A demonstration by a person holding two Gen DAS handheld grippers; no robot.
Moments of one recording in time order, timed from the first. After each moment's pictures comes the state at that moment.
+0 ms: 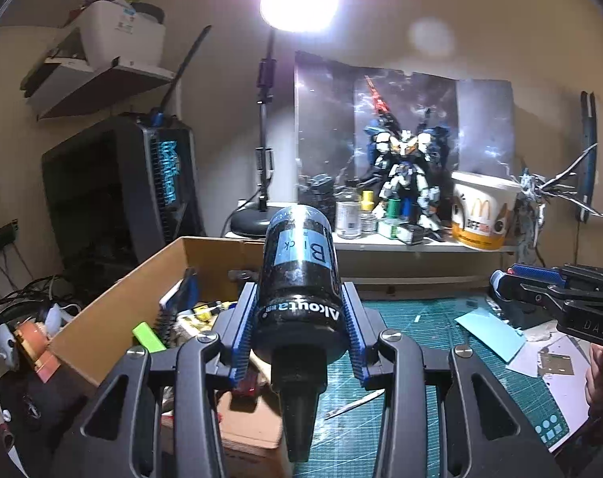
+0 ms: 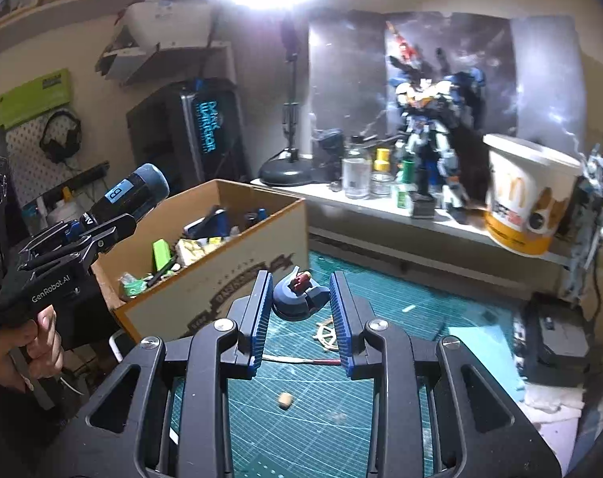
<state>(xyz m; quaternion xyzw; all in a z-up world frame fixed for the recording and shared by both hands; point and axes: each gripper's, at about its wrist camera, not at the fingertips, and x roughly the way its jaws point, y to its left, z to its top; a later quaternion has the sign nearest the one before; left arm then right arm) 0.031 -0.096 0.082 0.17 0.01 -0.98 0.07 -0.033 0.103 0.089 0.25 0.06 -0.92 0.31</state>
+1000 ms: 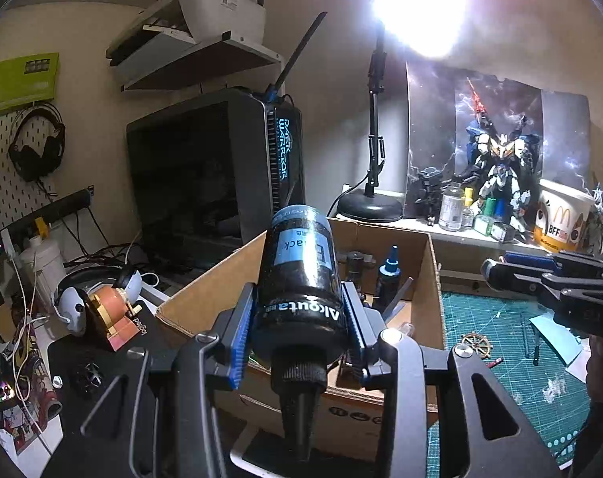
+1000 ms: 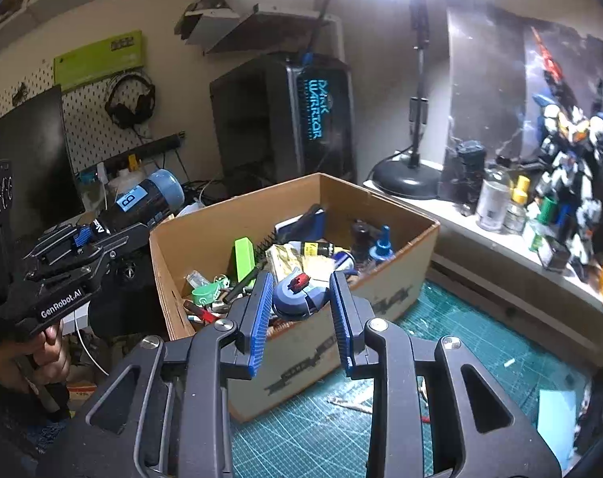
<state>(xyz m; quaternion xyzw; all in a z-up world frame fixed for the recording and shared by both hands) 0.068 -0.177 0.076 0.19 0.03 -0.96 0.20 -0.045 -0.026 0.082 0.25 0.10 -0.85 0.45</state>
